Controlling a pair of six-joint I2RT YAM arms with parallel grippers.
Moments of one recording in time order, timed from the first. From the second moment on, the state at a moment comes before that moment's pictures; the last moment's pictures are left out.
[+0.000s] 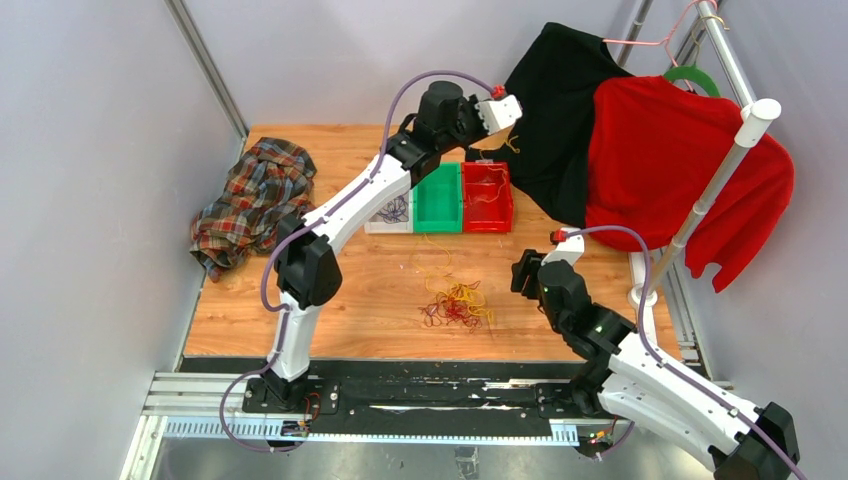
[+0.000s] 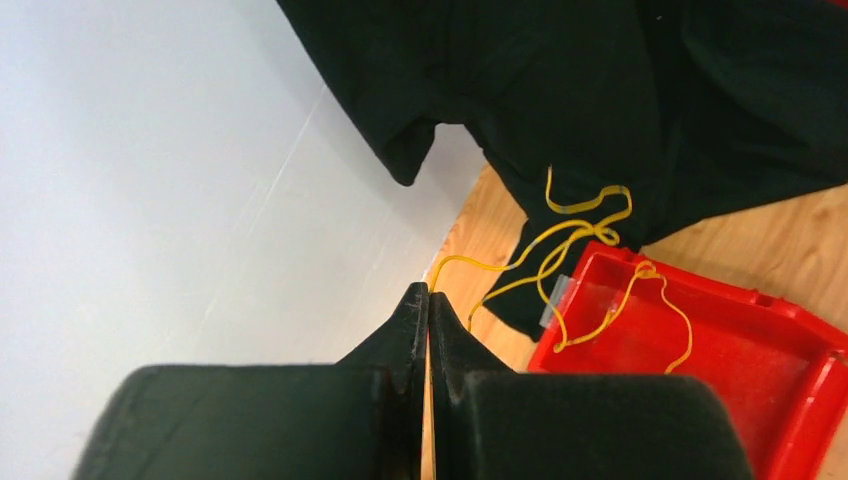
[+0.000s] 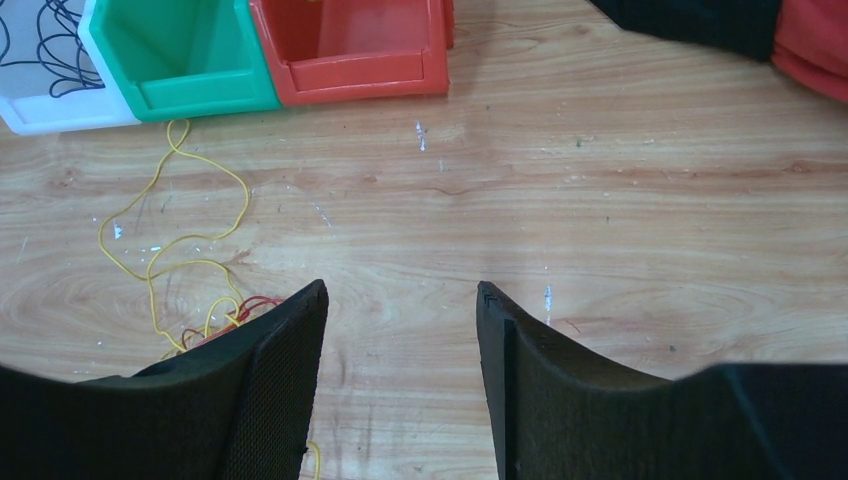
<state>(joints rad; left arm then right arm) -0.68 2.10 2.11 -0.20 0.12 0.68 0.74 0.69 0.44 -0.20 0.56 0.48</state>
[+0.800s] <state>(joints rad) -0.75 2.10 1.89 -0.29 0.03 0.89 0.69 0.70 0.42 -0.22 0.61 0.49</state>
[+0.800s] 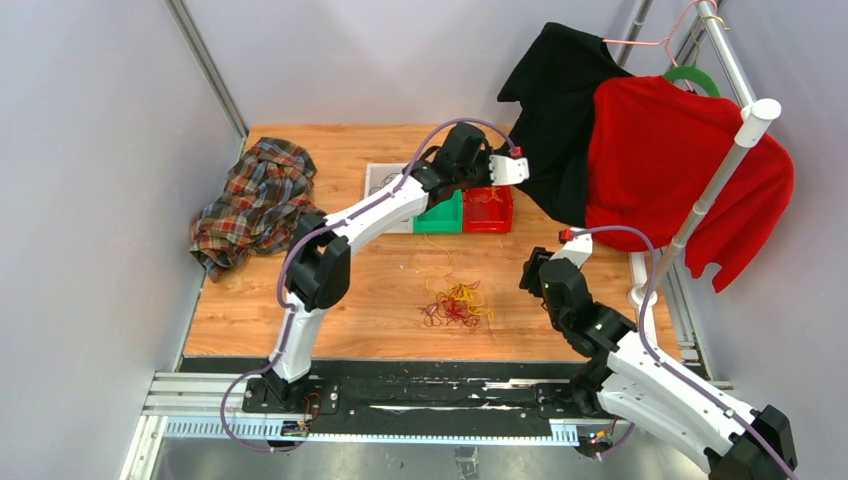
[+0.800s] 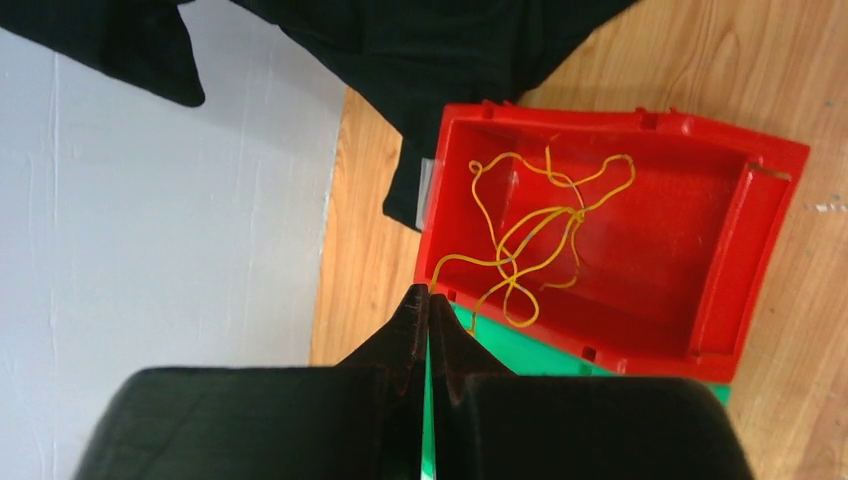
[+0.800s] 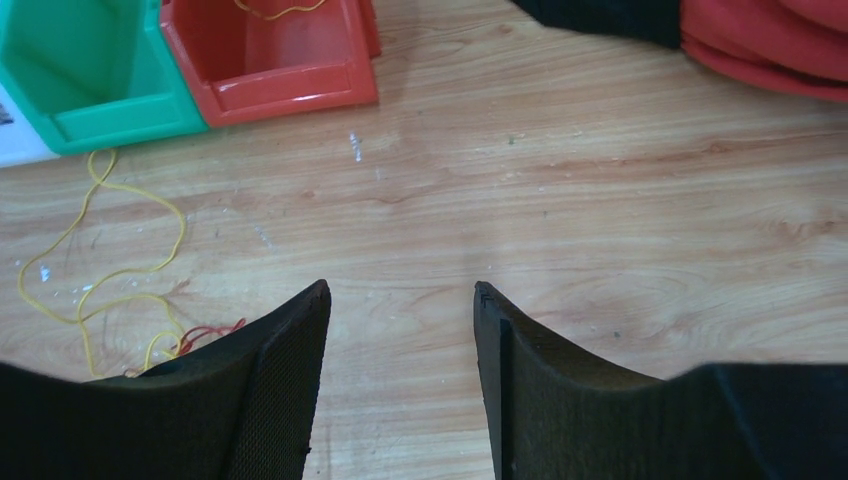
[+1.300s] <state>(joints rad) -0.75 2.40 2.08 -0.29 0.05 0.88 0.61 0.68 0.42 -0.25 0.67 0.54</state>
